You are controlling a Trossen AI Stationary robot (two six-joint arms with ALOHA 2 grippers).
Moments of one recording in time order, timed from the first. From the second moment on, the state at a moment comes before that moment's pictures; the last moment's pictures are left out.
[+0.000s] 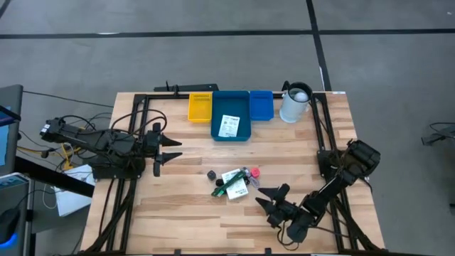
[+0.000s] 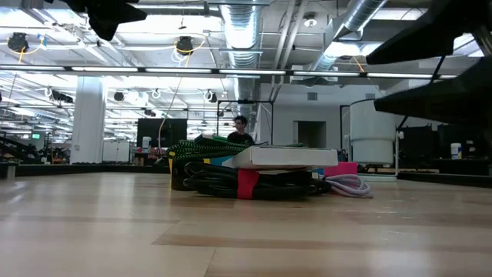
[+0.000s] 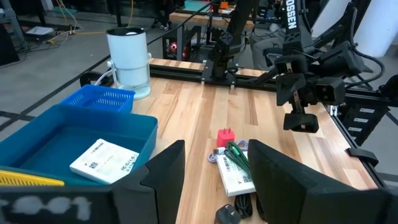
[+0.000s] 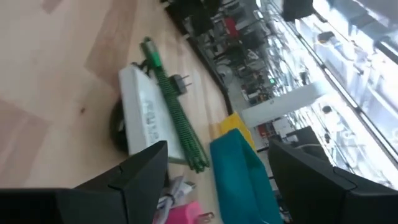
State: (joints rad) left arm -0.28 0.58 0.57 -0.21 -0.39 -0.18; right arm 0.88 1.87 0.76 0.40 1.30 -0.41
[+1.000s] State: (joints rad) left arm -0.28 0.58 0.57 -0.22 -0.39 -0.21; right arm 0.76 1.87 0.83 0.05 0.88 -0.29
